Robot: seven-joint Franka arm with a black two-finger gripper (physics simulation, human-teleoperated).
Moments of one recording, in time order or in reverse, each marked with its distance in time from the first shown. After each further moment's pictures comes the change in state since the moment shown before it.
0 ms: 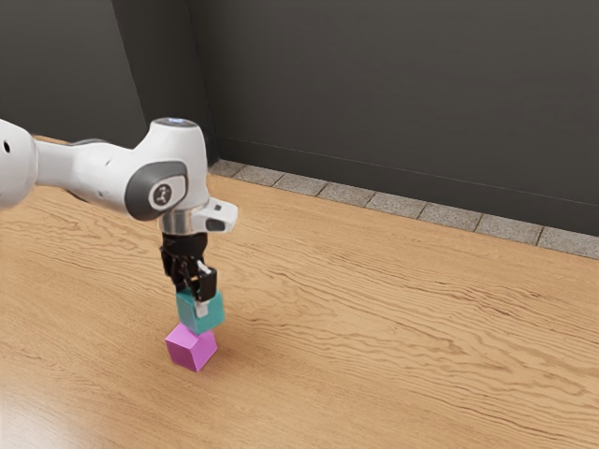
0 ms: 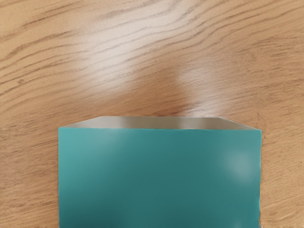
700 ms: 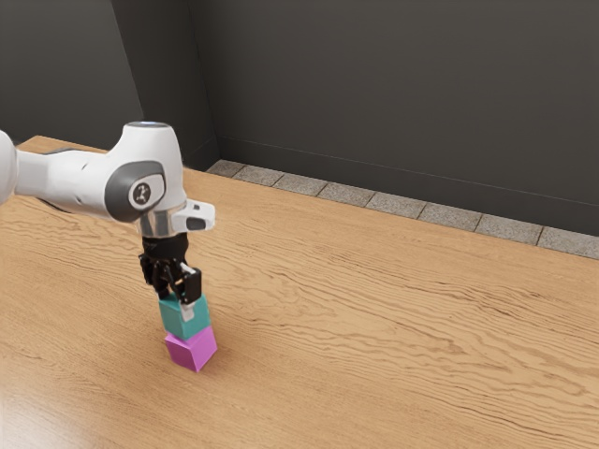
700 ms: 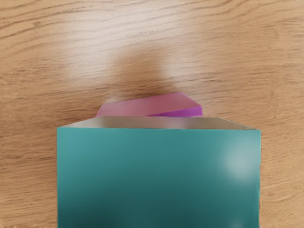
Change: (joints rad) arm 0.078 -0.051 -0.016 -0.063 -0.090 -0.006 -0.024
